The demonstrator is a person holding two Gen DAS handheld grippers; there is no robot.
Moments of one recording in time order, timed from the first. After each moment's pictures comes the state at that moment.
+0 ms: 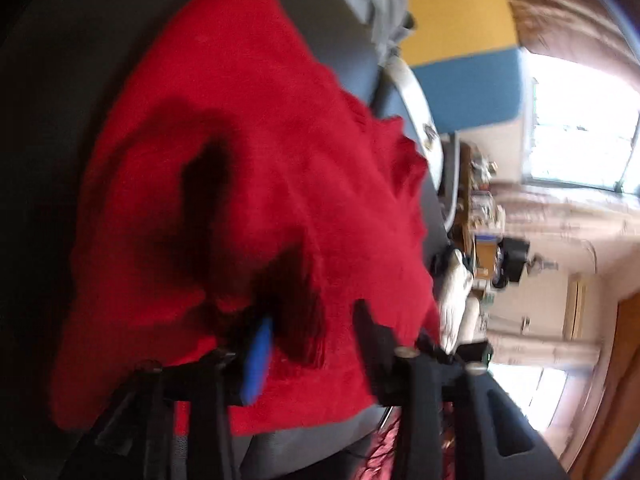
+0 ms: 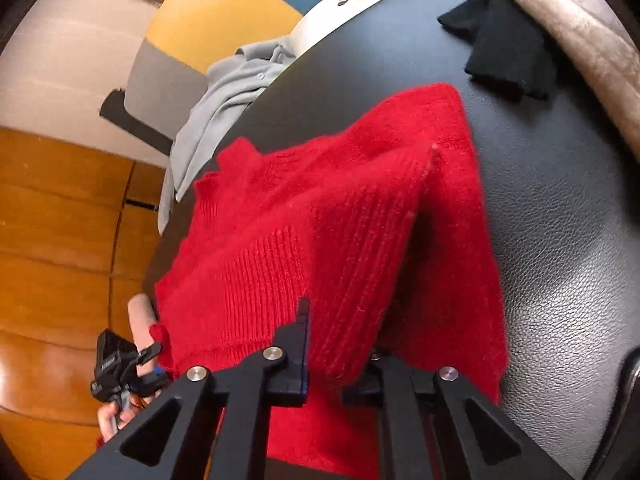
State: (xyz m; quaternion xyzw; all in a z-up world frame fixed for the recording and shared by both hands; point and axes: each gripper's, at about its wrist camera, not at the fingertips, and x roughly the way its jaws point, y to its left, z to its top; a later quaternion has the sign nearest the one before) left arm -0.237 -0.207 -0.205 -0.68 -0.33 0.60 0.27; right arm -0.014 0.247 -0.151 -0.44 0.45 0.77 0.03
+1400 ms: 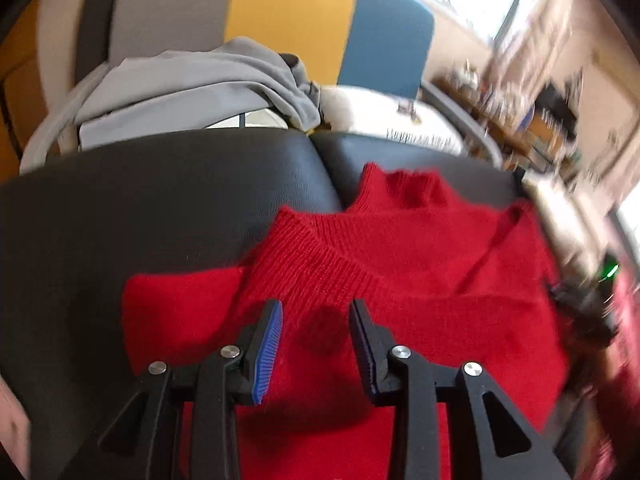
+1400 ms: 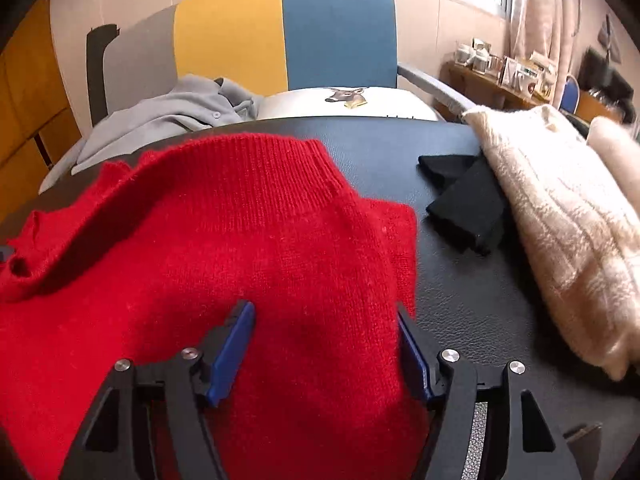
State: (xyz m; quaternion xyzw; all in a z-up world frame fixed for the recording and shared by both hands) left arm -0.272 -0.126 -0.155 -0.47 0.11 0.80 0.35; right arm -0.014 0.196 -0.161 -0.41 0.12 0.87 0.24
